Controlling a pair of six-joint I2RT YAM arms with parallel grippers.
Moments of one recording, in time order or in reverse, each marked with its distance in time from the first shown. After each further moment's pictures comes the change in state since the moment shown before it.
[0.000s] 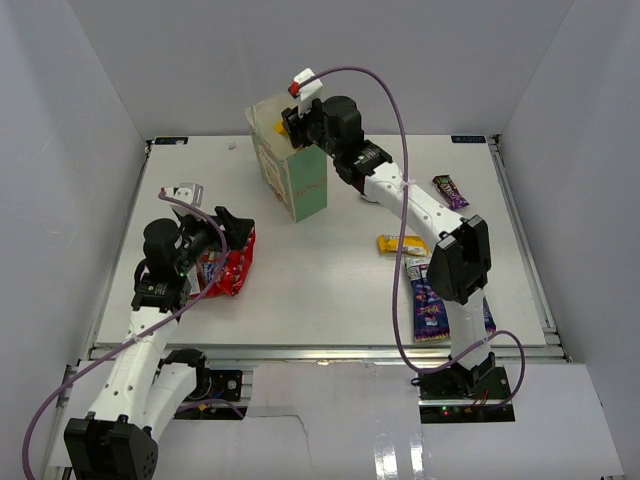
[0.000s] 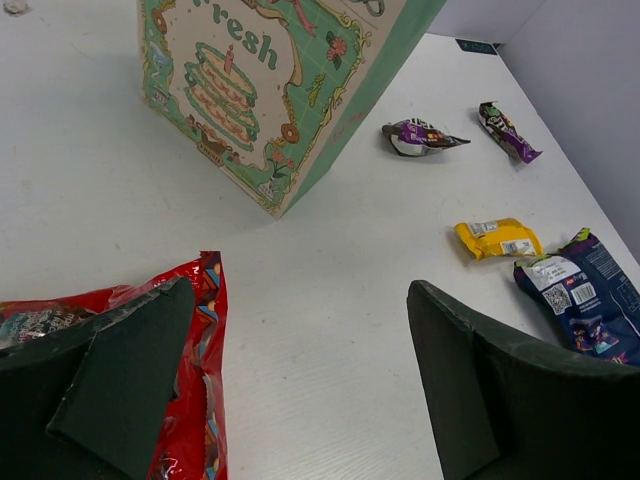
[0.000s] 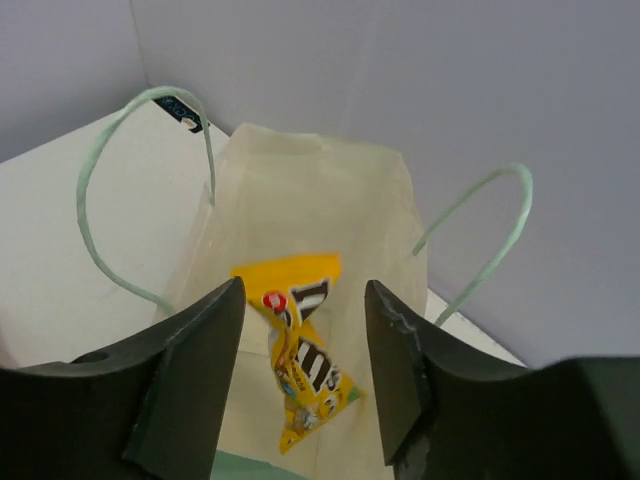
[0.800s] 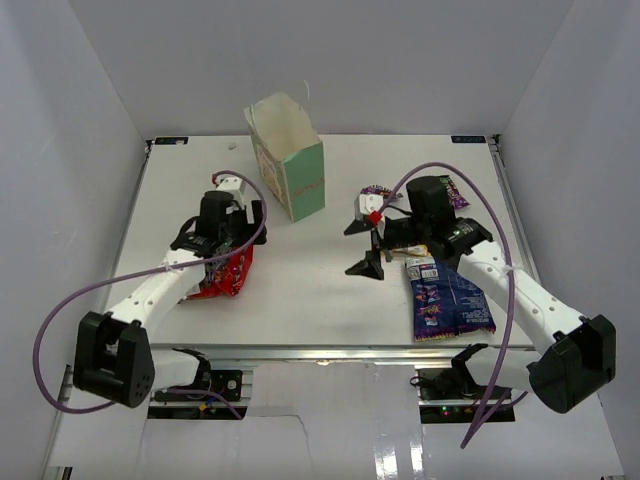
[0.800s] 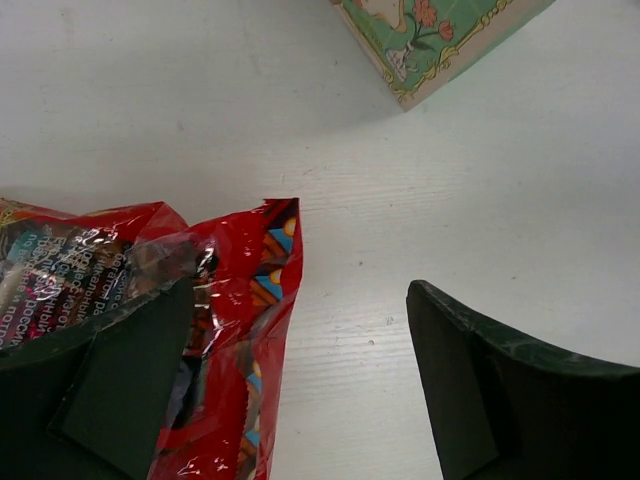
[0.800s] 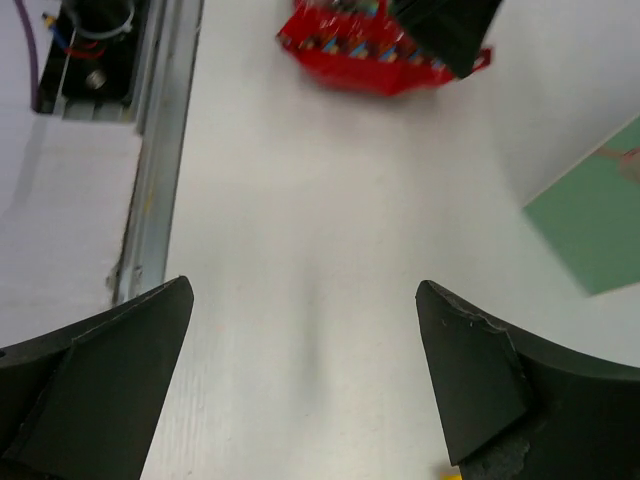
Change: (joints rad) left arm -0.187 0.440 0.188 -0.208 -0.375 0.061; right arm -0.144 -0.832 -0.953 -0.388 -0.912 -0.419
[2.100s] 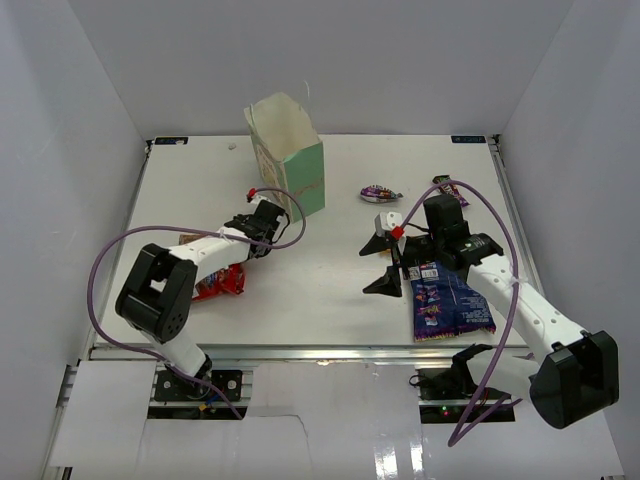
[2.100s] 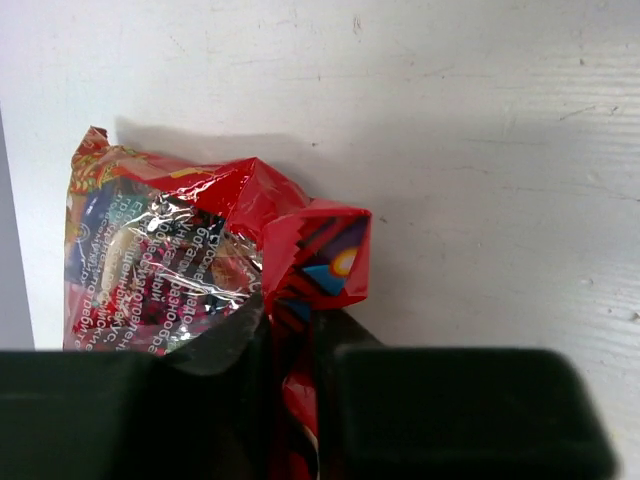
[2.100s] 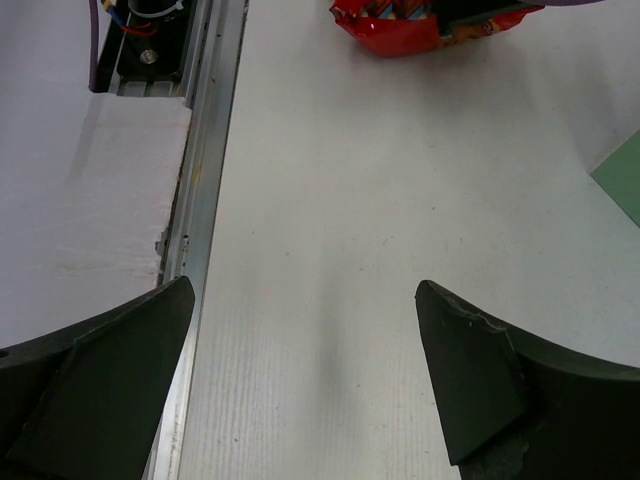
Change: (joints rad) left arm -0.220 0.439 0.155 -0.194 -0.720 0.070; right arm -0.131 -0.087 -0.212 -0.084 -0.179 -0.103
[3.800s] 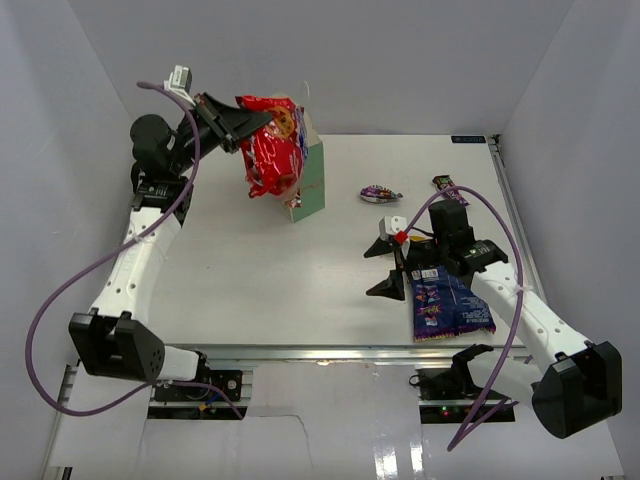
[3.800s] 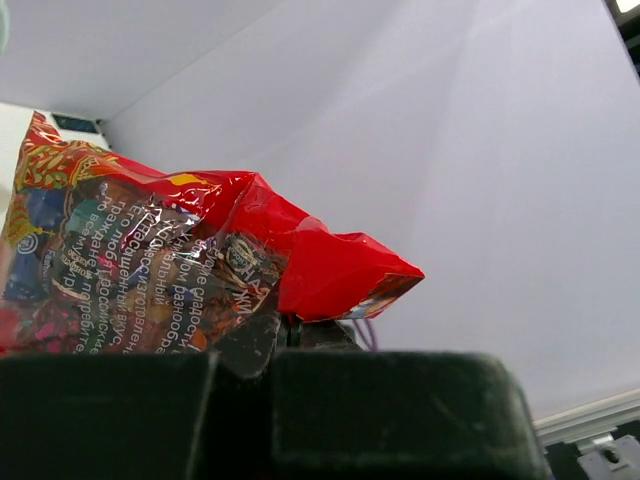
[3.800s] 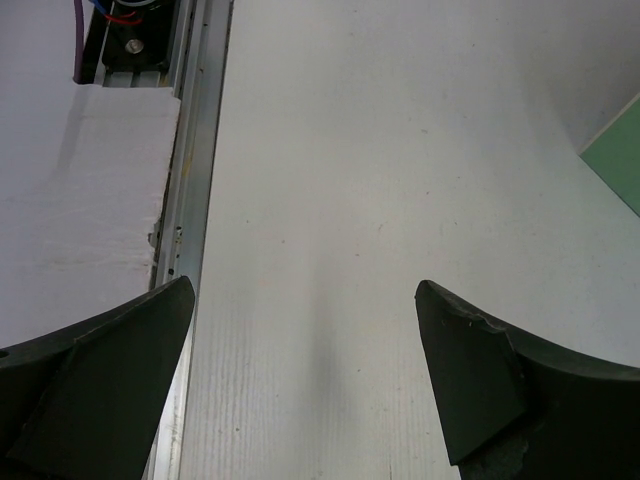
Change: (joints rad) left arm 0.371 -0.367 0.330 0.680 1.469 -1.049; right arm -0.017 -0.052 -0.043 0.005 0.021 0.000
